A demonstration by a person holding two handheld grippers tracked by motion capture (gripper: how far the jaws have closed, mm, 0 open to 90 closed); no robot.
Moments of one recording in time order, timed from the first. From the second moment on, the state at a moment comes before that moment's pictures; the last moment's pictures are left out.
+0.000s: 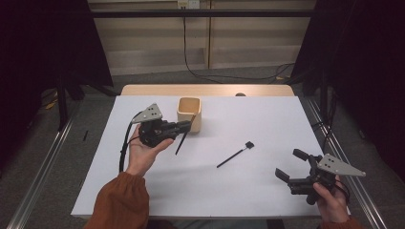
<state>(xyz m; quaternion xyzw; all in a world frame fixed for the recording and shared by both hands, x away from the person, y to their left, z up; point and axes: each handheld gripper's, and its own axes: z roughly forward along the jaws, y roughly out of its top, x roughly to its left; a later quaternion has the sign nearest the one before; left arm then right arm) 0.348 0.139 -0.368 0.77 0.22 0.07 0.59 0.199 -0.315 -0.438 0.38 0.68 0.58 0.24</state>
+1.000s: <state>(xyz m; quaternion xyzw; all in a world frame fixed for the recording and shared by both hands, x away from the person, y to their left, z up) 0.377 0.130 -0.329 0.74 0.22 0.12 0.62 0.199 -0.314 -0.438 0.38 0.68 0.57 0.24</state>
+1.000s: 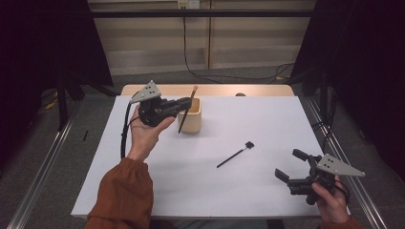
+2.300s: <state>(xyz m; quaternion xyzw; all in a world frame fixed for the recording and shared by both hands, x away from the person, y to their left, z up) 0.440 0.124 -0.323 0.73 0.27 0.14 0.61 0.199 -0.314 -0.438 0.38 0.68 0.58 0.23</state>
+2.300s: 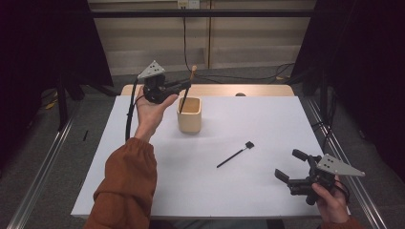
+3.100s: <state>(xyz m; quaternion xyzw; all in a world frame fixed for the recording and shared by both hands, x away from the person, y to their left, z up) 0.469 0.114 -0.342 0.73 0.28 0.15 0.61 0.200 -0.314 -0.440 0.38 0.69 0.57 0.23</state>
